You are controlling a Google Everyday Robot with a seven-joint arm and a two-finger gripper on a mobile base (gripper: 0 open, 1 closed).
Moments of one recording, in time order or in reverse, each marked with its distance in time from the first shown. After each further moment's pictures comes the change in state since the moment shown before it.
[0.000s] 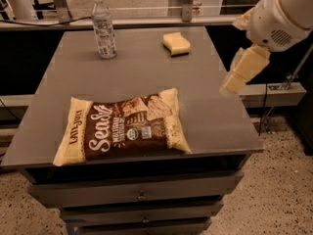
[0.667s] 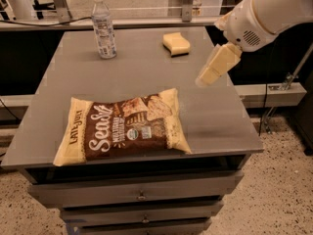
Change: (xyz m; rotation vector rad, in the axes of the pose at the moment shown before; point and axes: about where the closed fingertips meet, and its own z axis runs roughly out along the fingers) arm -0.034 -0.022 0.043 -0.004 -0.143 0.060
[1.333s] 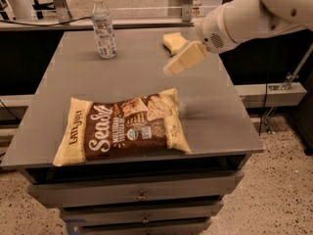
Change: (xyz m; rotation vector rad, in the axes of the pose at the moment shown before) arm -0.041 -0.020 0.057 0.021 -0.203 0.149
